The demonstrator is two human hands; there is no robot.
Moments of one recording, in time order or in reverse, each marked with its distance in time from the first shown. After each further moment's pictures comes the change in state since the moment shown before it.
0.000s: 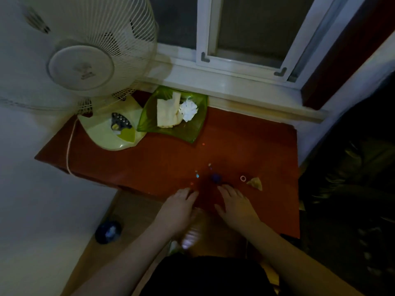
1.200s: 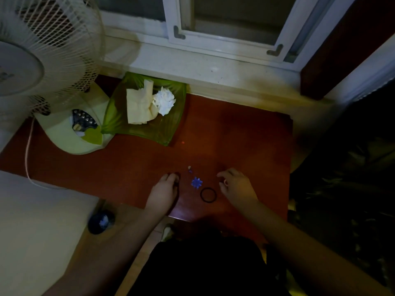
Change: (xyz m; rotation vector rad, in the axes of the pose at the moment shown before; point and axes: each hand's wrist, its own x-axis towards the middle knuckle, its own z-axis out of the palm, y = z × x) left_hand 0.116 -0.008 0.021 -0.395 0.133 -0.292; right_hand 0.083 0.092 -0.026 0.196 0.108 0.030
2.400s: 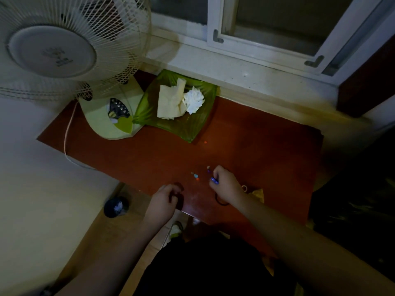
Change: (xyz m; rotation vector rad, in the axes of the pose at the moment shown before) left_hand -0.062 -0.024 -0.011 -0.228 0.162 -0.177; right_hand 0.046 -0.047 0.038 0.289 -0.069 -0.088
